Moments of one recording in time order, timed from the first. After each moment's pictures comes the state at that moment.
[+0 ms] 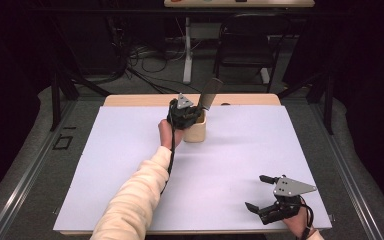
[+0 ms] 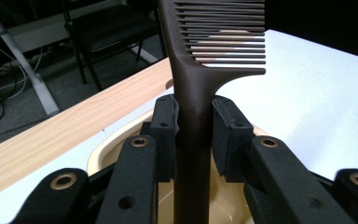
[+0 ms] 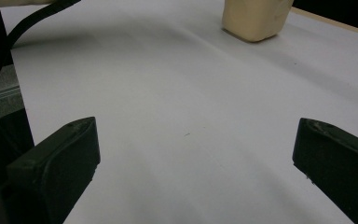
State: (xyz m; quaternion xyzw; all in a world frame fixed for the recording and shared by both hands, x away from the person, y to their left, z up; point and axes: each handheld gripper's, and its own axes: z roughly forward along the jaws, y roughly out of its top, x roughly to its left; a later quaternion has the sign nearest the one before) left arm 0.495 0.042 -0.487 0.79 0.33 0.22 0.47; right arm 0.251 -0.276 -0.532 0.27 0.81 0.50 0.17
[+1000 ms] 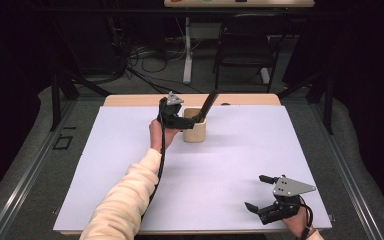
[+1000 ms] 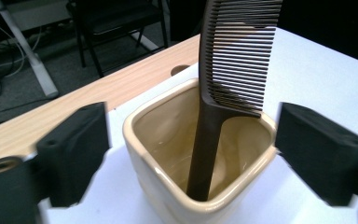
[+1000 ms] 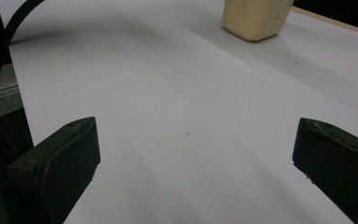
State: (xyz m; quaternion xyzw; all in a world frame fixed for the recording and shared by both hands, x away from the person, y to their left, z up) left arm 0.482 0.069 -0.466 0.79 0.35 0.20 0.46; right arm 0.251 -0.275 -0.532 0.27 0.81 0.49 0.17
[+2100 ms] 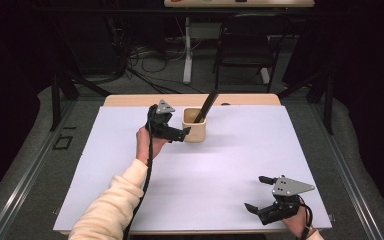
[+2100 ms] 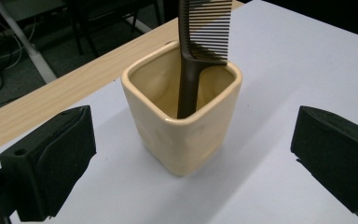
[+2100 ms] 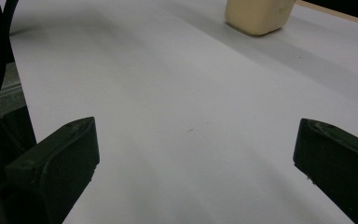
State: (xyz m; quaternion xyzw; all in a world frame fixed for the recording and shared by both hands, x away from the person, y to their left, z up) left arm 0.438 0.096 -0.452 0.82 0.34 0.19 0.43; right arm 0.252 -0.275 -0.533 0.27 0.81 0.49 0.16
